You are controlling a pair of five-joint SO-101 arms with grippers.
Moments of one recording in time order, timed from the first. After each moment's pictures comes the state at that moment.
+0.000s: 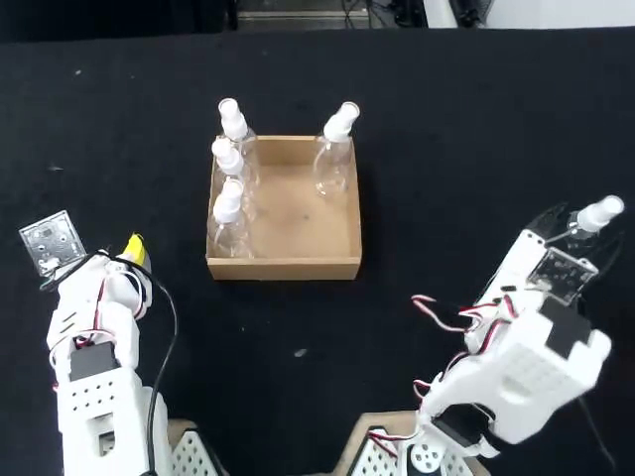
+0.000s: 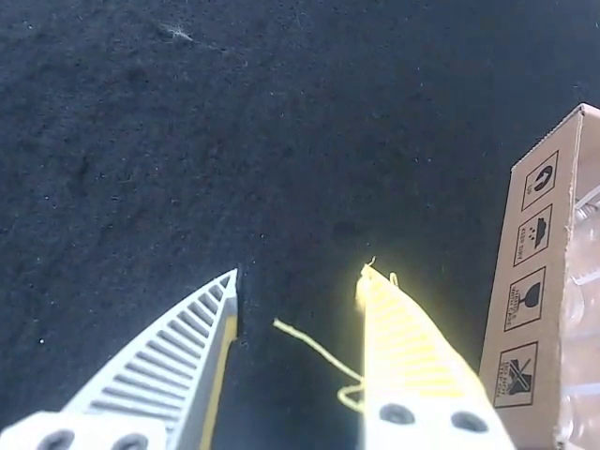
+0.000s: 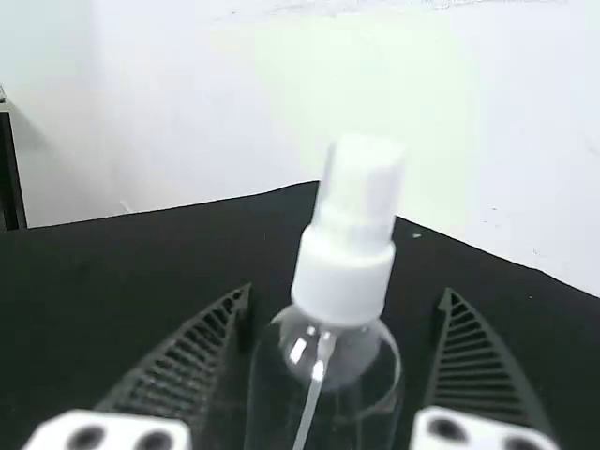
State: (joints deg) left arm -22.9 -73.1 89.3 23.9 7.9; right arm 38.1 16.7 74.0 -83.6 4.1
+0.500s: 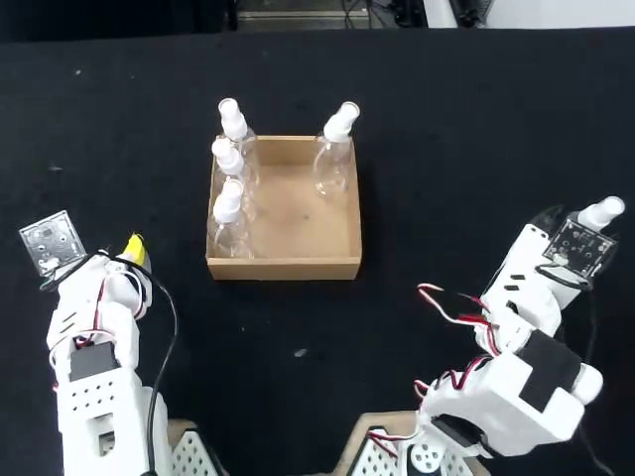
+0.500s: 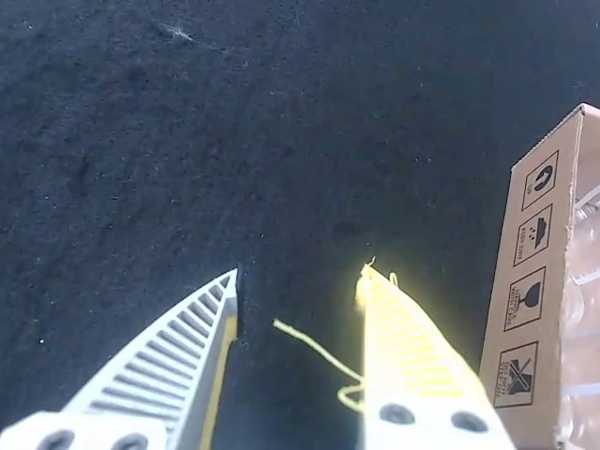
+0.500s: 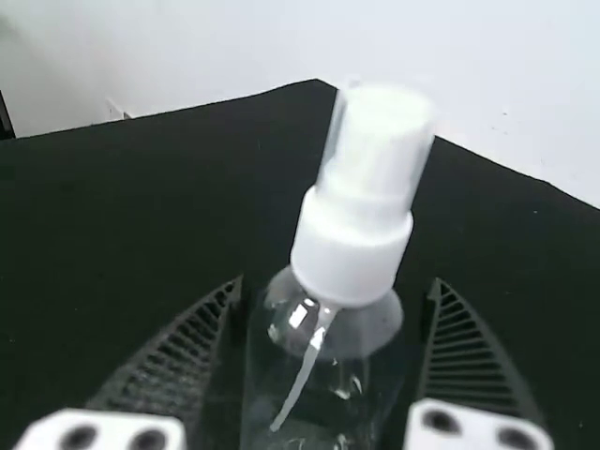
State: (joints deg) left arm -22.9 -73.1 89.3 23.9 7.9; right arm 38.1 2.9 74.1 -57.5 4.1
